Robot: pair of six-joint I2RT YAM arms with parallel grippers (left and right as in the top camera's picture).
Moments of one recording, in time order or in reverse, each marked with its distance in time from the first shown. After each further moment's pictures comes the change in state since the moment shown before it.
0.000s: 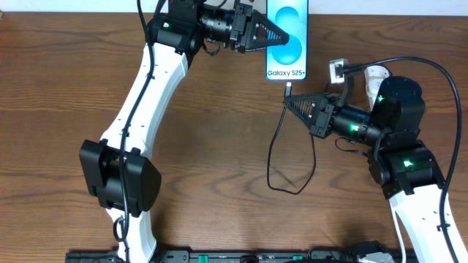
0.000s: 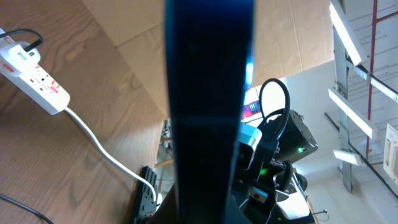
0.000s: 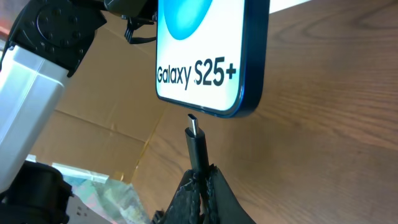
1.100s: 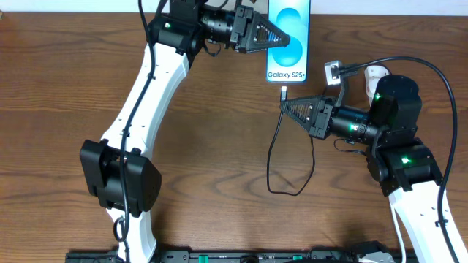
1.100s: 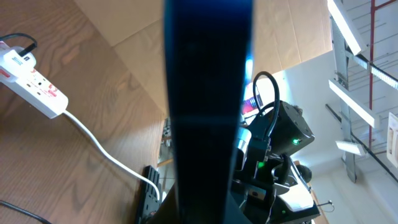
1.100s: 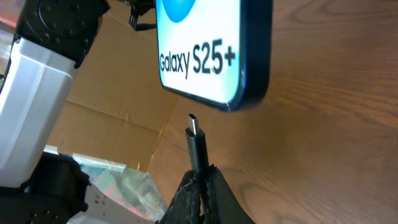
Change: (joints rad) left arm 0.002 0.000 0.000 0.000 0.018 0.045; right arm 0.000 0.017 0.000 -0.012 -0.069 0.032
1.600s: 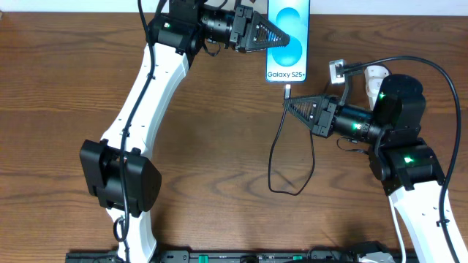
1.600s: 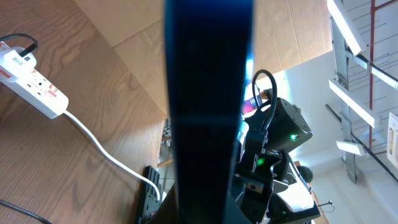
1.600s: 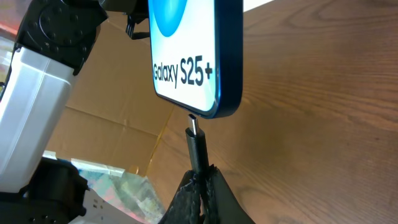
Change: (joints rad) left arm 0.000 0.000 0.000 0.000 0.000 0.000; right arm -0.025 0.000 0.000 0.003 -0.005 0.000
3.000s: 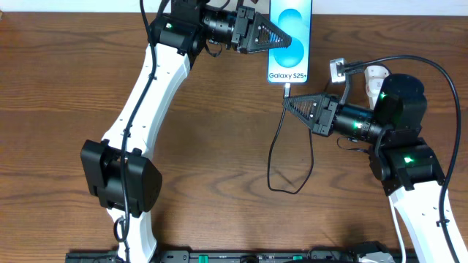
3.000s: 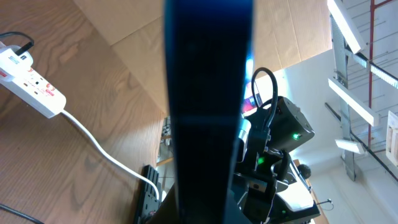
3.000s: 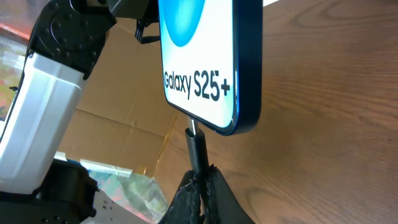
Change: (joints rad) left arm -0.008 0.000 0.000 0.000 0.000 0.000; right arm 0.000 0.000 0.000 0.029 -0.018 0.042
